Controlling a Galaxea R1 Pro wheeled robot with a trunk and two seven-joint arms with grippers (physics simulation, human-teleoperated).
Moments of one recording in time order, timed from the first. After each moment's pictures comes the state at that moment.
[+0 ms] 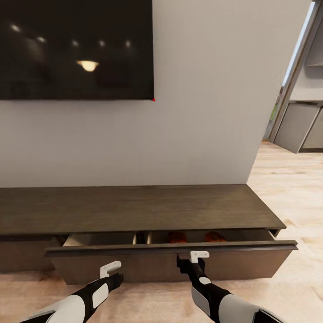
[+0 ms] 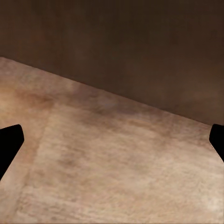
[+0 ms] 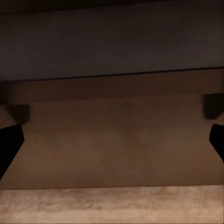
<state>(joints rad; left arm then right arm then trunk) -0.69 -0.03 0.23 -0.02 0.12 0.01 0.08 -0.69 0.14 0.98 -0.11 -0.95 -0.33 -0.16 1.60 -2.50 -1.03</state>
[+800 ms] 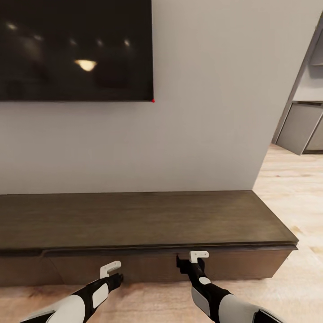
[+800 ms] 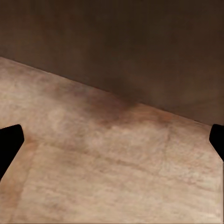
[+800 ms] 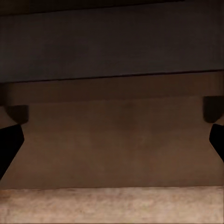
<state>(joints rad) -0.69 -0.03 0.23 -0.02 0.12 0.01 0.08 -0.68 0.14 0.99 -0.11 -0.95 -0.33 -0.16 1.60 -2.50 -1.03</state>
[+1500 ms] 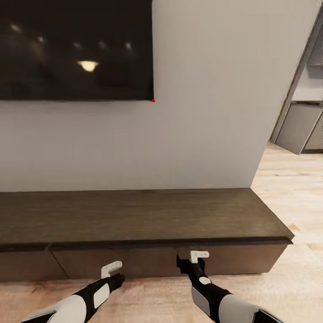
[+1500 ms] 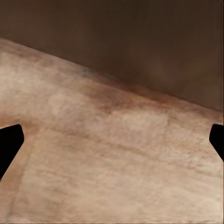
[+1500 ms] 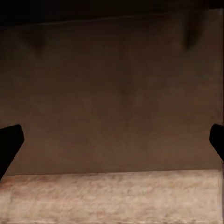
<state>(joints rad) -0.69 -0.04 0.23 -0.02 0.12 0.01 0.08 -0.69 0.14 0.98 -0.11 -0.95 -0.33 -0.16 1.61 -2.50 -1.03</state>
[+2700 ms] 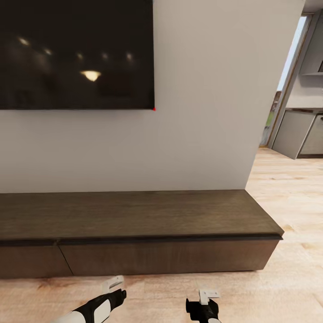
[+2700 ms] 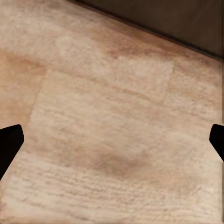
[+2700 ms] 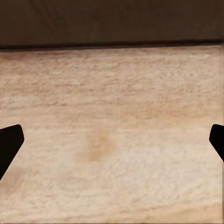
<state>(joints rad) -0.61 -0.06 0.24 -0.02 0.12 0.01 0.08 -0.53 0.15 0.99 0.01 -0.96 -0.28 -0.17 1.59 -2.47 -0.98</state>
